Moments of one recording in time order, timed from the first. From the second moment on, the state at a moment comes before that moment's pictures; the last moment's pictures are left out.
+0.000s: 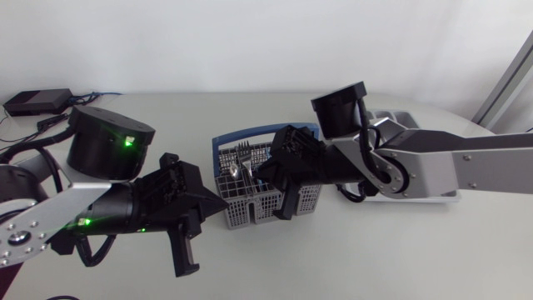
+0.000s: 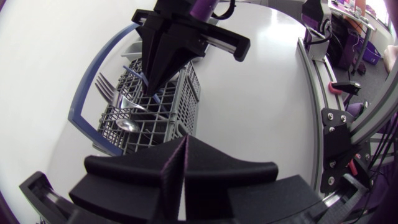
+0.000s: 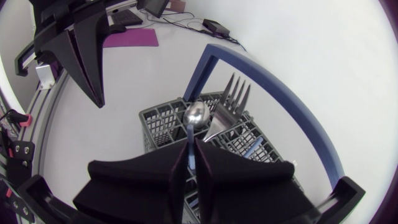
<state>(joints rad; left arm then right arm) -0.65 1.14 0.68 -0.31 0.24 0.60 0.63 1.57 0.88 0.04 -0.37 -0.55</state>
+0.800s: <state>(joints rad) -0.66 1.19 0.68 -0.28 0.24 0.59 0.71 1.15 0.96 -0.18 -0.37 -0.47</state>
